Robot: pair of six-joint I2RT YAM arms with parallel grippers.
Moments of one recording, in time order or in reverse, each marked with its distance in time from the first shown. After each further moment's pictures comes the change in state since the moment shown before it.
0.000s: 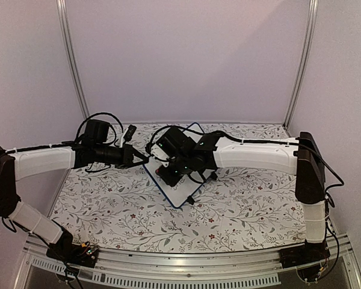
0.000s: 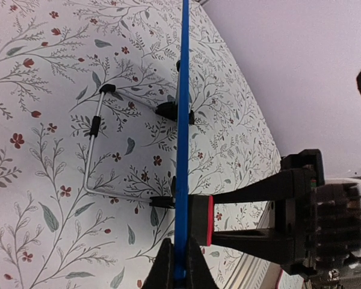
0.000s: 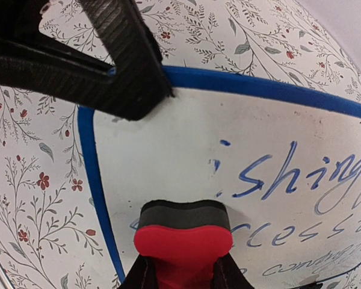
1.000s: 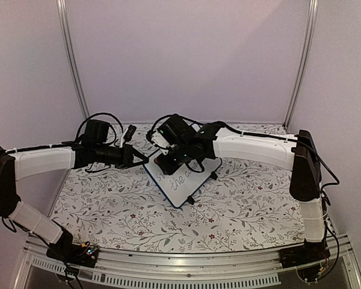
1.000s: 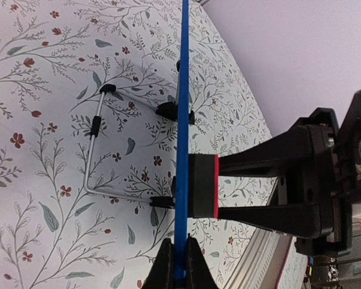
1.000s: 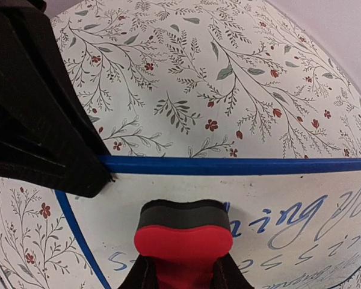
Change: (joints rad) left arm 0.000 0.000 -0.001 0.007 0.002 -0.005; right arm -0.049 0.054 0.150 -0.048 -0.032 0.015
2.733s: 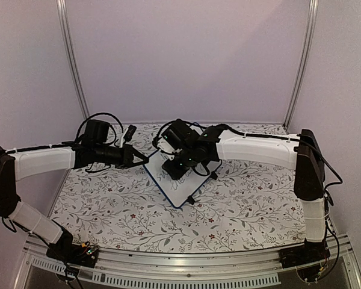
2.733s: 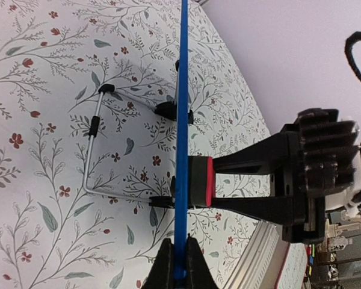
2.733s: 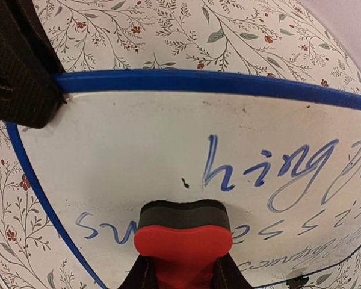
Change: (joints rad) left arm 0.000 0.000 -0.002 0.000 0.000 0.000; right arm -0.008 -0.048 -0.114 -0.019 0.019 -0.001
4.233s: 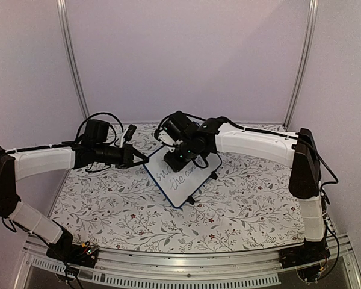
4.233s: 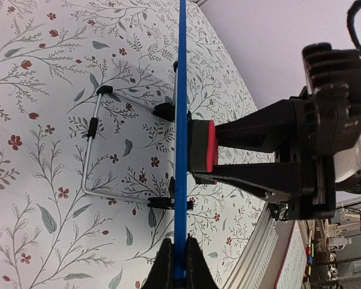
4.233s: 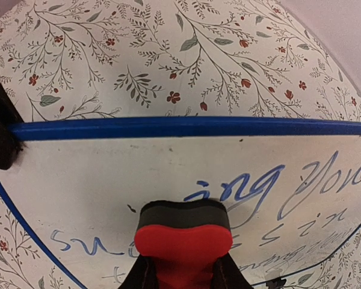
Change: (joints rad) left arm 0.000 0.000 0.000 0.007 0.005 -0.002; right arm -0.030 0.040 0.117 -0.080 0.034 -0.005
